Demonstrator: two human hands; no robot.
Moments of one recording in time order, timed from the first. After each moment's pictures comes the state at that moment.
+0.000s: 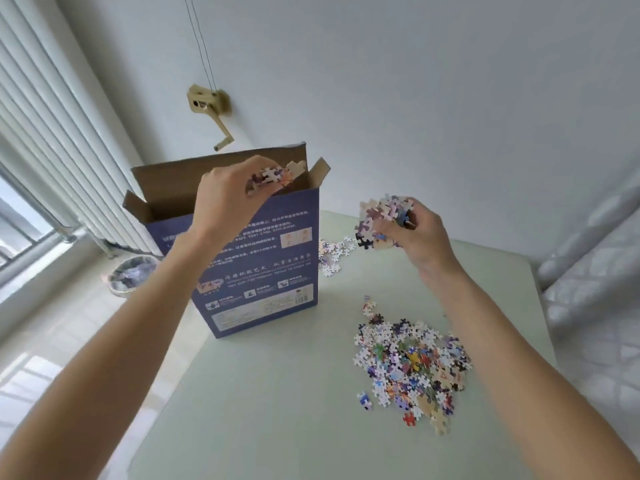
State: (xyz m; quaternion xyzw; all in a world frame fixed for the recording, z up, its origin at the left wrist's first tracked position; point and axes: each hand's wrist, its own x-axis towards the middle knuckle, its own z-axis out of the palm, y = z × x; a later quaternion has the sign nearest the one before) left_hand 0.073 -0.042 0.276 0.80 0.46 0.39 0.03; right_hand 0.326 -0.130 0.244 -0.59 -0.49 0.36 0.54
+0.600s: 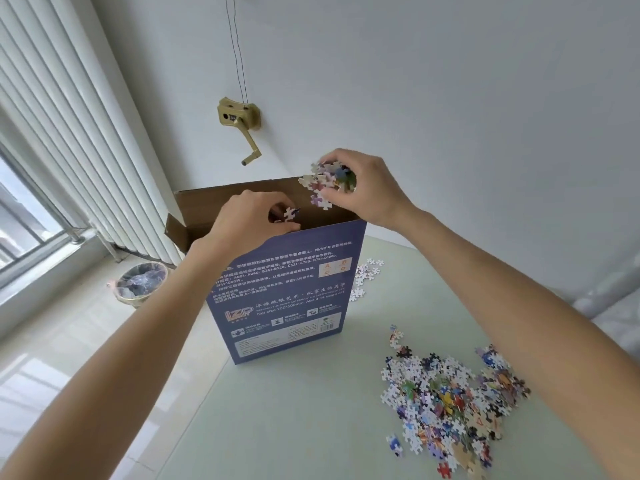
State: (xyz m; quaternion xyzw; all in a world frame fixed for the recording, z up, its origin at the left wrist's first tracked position) left_hand 0.024 0.025 0.262 0.83 0.51 0.19 0.11; right_hand 0.231 0.005 0.296 -0.49 -0.79 0.09 0.37
